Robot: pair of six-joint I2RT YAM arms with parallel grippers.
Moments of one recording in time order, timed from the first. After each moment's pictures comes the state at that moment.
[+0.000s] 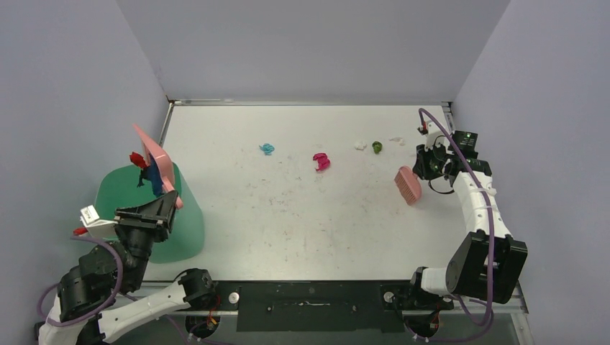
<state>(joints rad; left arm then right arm) -1.12 0.17 0.99 -0.97 -1.11 -1.41 -0.22 1.33 1.04 -0.57 -0.43 -0.44</state>
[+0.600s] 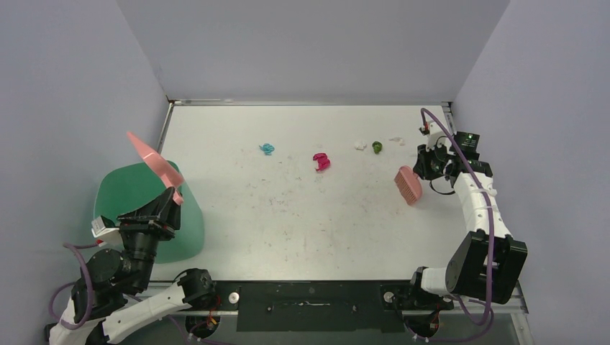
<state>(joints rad) -1.12 0.04 0.83 -0.72 -1.09 -1.71 -0.23 1.33 1.02 -0.55 -0.46 -0.44</state>
